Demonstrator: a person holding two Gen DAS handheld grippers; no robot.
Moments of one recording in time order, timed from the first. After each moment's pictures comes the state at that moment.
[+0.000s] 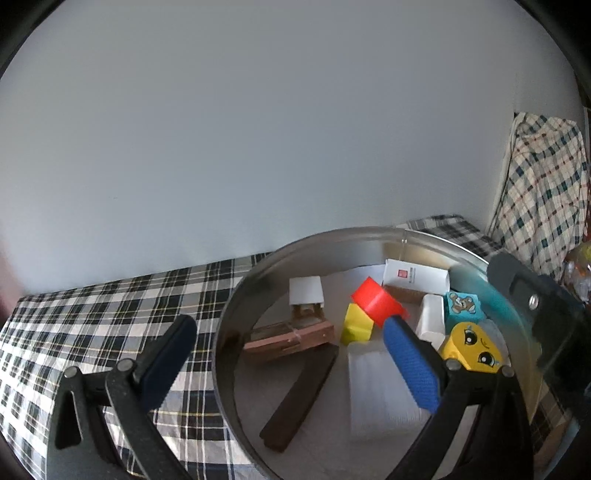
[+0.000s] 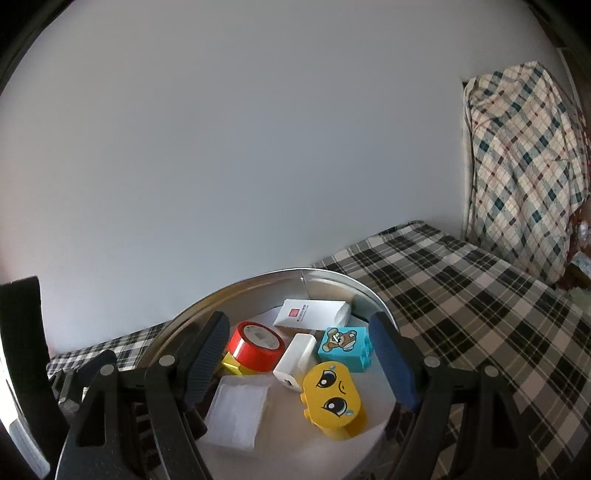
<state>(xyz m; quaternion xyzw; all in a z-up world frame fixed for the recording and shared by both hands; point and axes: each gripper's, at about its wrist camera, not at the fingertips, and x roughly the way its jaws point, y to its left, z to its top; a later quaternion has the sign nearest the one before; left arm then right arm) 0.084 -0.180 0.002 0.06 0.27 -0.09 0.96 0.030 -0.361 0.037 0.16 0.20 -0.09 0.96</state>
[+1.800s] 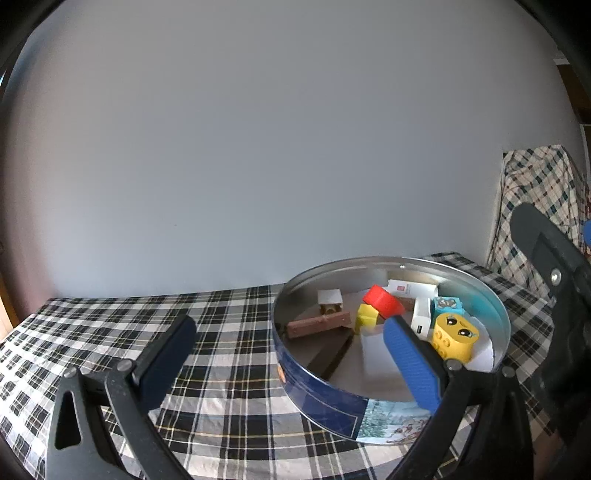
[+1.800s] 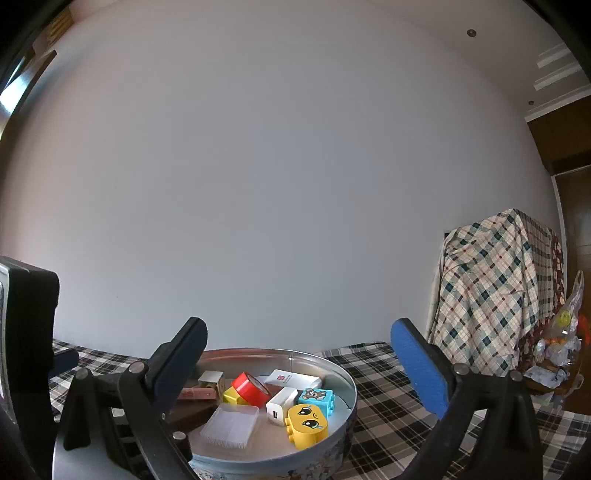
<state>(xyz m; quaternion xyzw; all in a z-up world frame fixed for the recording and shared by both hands) 0.001 -0.147 0.011 0.04 0.16 -0.06 0.98 -0.081 -0.299 0.052 -0.01 -0.02 -0.13 0.99</state>
